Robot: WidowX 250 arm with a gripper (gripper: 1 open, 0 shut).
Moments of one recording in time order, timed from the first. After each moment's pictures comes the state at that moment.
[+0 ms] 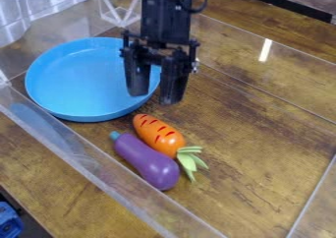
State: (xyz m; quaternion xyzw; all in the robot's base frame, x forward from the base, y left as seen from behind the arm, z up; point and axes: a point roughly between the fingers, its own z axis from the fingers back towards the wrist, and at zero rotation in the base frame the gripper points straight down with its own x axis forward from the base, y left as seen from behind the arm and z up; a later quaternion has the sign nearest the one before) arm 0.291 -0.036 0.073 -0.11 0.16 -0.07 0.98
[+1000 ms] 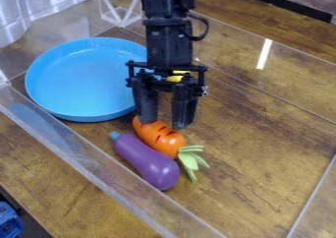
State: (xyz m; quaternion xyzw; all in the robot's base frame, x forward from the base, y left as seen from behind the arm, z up) arm 0.289 -0.044 0.057 -0.15 0.16 -0.03 0.98
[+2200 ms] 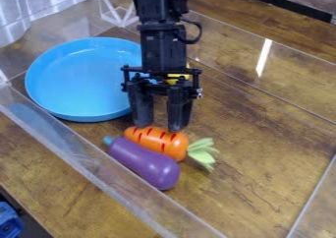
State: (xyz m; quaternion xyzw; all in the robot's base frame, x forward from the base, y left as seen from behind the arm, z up) arm 0.287 -0.041 0.049 -0.15 0.17 -0.02 0.97
